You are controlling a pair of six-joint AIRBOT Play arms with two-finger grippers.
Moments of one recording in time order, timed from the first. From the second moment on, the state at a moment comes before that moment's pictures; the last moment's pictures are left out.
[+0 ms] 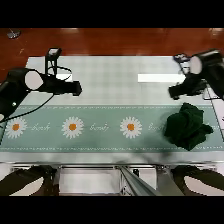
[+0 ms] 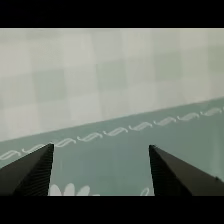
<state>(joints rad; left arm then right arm) -0.32 -1.17 1.06 1.41 -0.97 -1.65 0.12 -1.27 1.27 -1.85 1.45 1.67</state>
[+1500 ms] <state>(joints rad) -0.12 -0.60 0.74 1.39 -0.95 -1.69 -0.15 -0.88 1.62 -1.23 1.15 1.43</state>
